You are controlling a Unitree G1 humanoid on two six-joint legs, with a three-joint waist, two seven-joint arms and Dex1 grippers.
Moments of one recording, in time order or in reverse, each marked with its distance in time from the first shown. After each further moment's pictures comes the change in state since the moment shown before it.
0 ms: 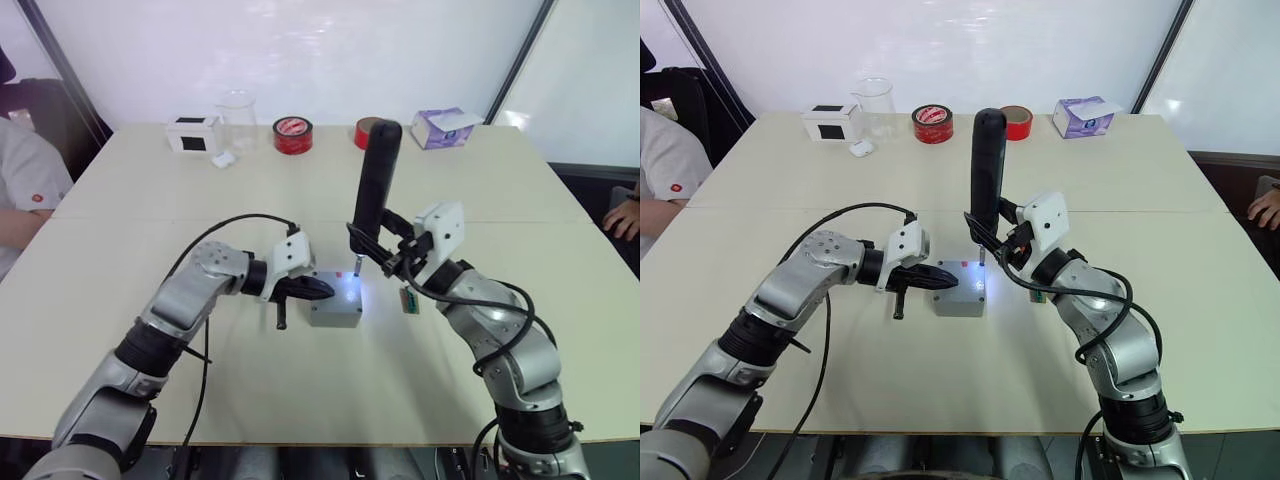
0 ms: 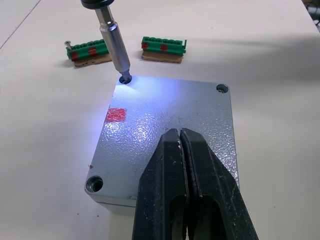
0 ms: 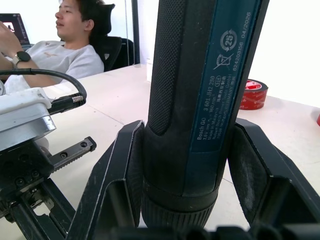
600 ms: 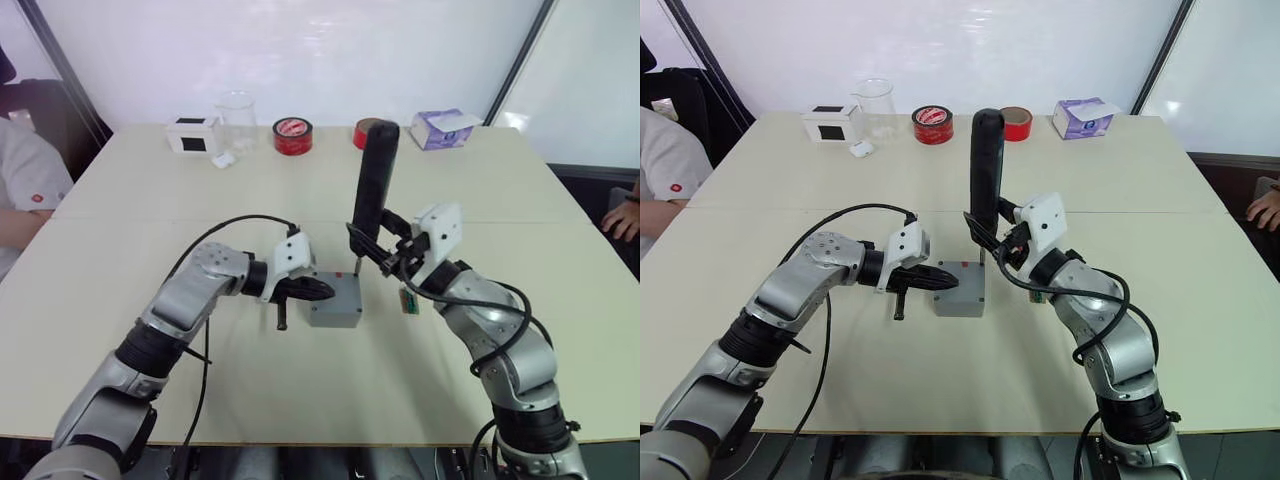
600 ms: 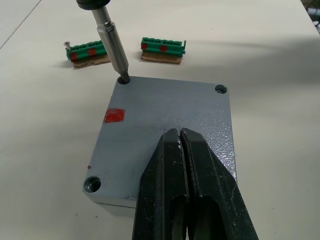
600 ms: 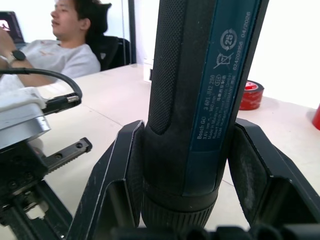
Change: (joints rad) left arm 0.002 -0.002 0.000 0.000 0.000 0.002 0.002; right arm -0.013 0.016 0.035 0.012 -0.051 0.007 -0.040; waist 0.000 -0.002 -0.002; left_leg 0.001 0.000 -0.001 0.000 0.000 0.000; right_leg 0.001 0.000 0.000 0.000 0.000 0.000
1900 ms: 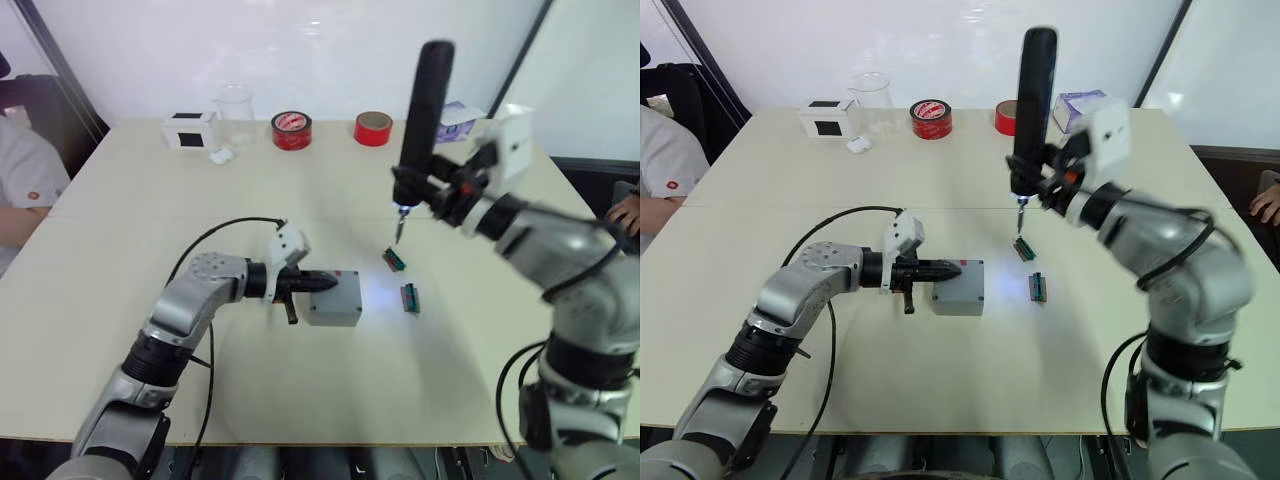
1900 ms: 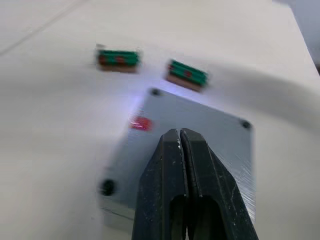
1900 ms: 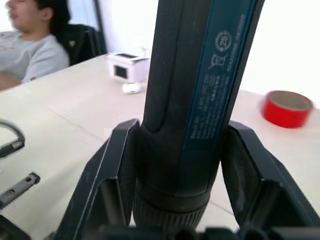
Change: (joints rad) left arm 0.057 -0.112 0.204 -0.058 -0.124 0.228 0.222; right arm -0.453 -0.242 -0.449 0.053 0.431 0.737 -0.121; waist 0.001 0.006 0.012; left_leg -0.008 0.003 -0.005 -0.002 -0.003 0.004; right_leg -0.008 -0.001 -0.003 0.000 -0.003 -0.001
